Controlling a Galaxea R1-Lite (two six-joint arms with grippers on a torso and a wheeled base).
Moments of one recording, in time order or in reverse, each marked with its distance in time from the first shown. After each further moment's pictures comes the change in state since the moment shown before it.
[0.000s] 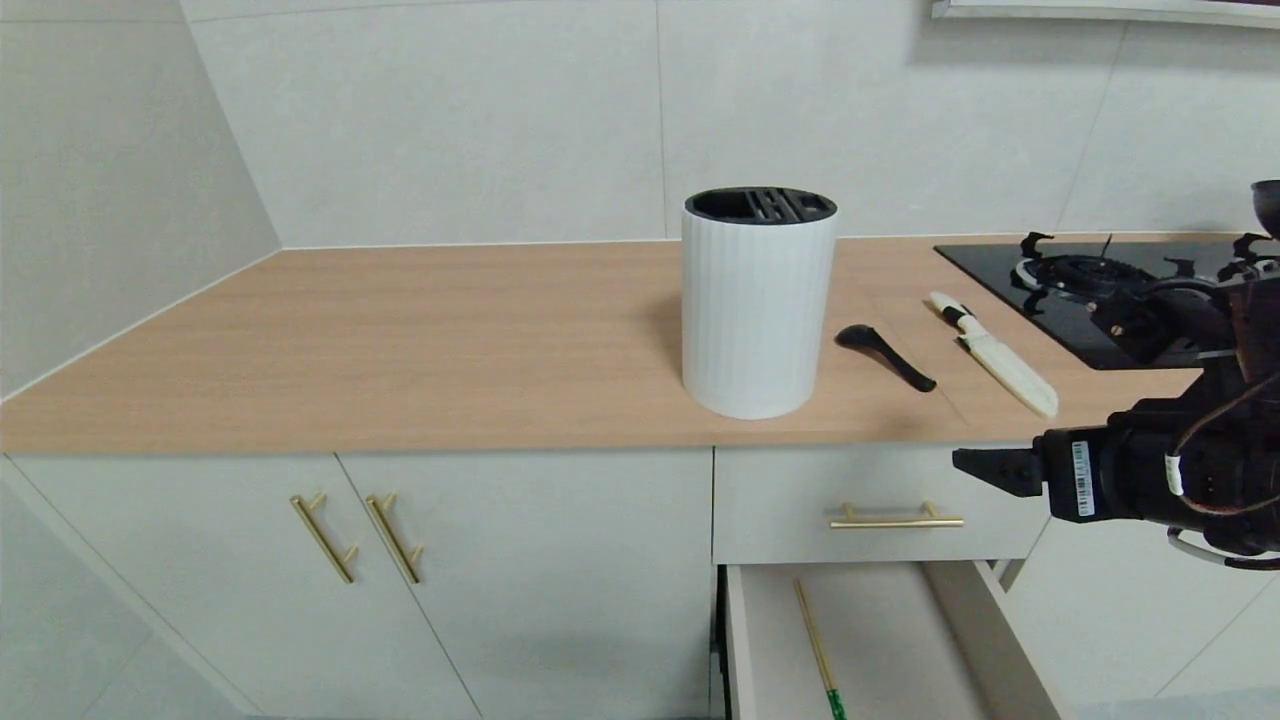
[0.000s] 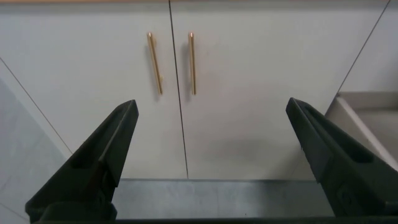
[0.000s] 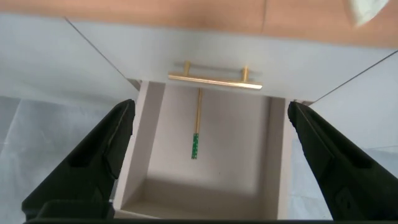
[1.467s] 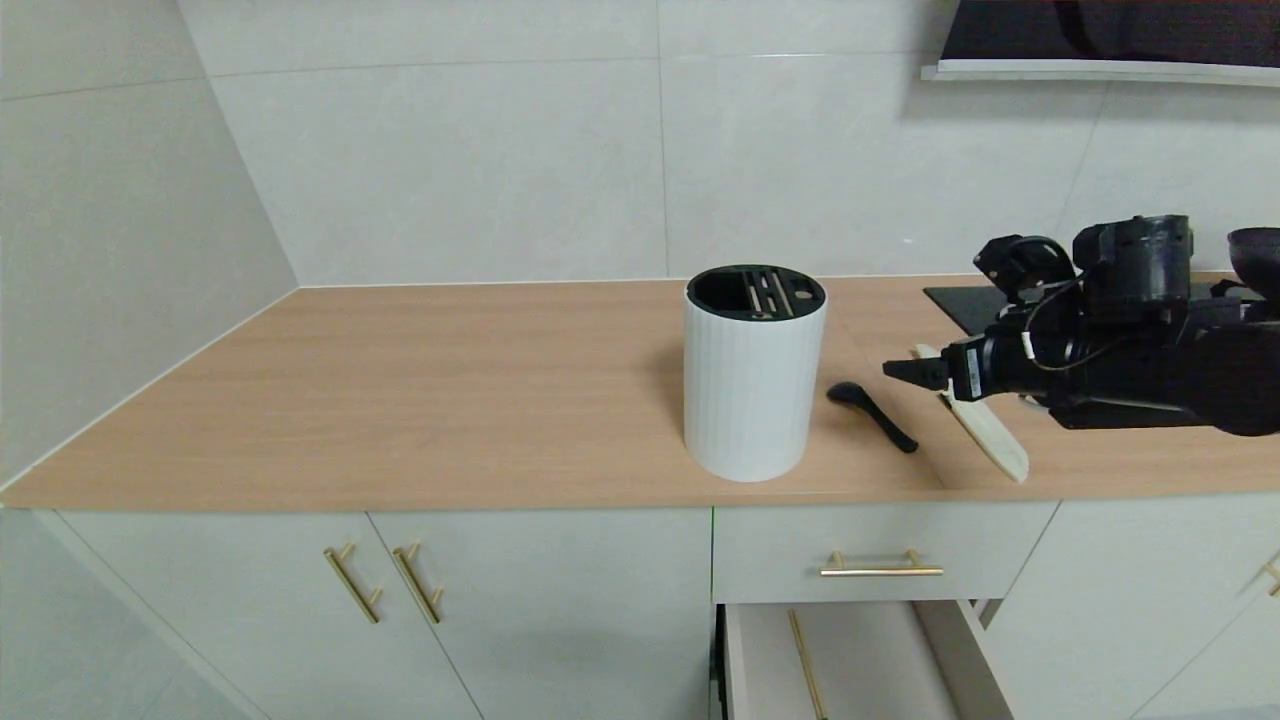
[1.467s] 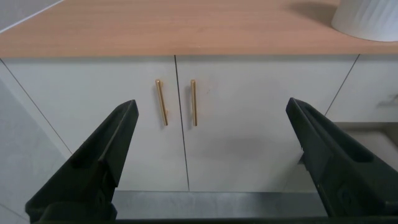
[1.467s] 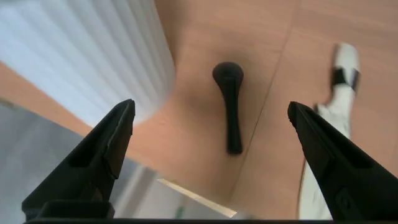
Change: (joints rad) left arm 0.000 0.000 0.000 0.001 0.000 0.000; right arm -0.321 0.471 -0.291 -0.343 0.493 -0.364
